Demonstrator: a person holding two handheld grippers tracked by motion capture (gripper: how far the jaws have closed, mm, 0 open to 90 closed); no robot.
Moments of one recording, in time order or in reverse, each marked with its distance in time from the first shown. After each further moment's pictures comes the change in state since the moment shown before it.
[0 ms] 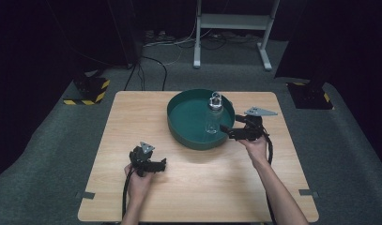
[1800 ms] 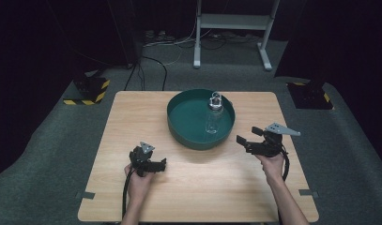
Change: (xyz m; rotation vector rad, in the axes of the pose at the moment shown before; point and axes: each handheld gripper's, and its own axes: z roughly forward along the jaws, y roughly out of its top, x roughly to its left) left arm 0.000 0.000 0.000 -0.002 0.001 -0.003; right arm -0.009 -0.045 -0.055 -0.078 -0.055 0.051
